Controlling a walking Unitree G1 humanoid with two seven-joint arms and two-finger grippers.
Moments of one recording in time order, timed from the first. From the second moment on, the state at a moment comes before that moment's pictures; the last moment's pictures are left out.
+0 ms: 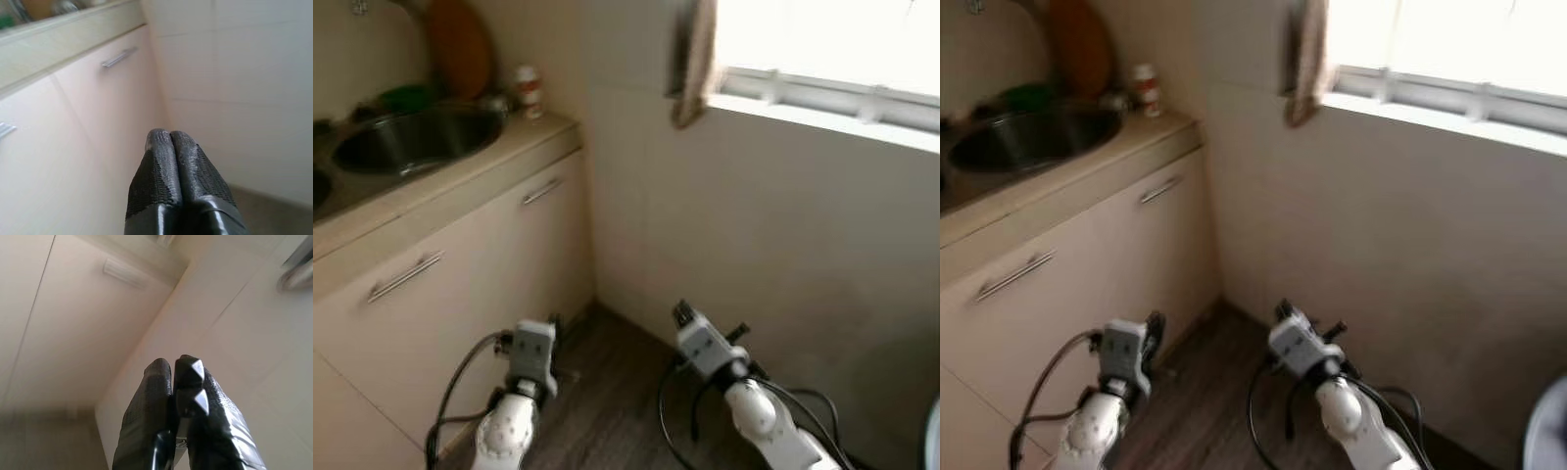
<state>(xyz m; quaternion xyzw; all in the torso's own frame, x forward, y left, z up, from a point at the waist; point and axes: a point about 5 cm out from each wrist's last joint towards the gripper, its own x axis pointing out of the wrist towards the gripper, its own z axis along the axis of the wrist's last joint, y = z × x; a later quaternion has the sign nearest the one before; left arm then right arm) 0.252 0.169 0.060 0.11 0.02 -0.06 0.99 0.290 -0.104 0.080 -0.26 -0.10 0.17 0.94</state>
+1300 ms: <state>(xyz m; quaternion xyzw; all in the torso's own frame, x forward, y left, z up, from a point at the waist) 0.267 0.154 0.121 0.19 -0.11 -0.07 0.97 0.307 -0.124 0.144 -0.20 -0.20 0.06 0.96</state>
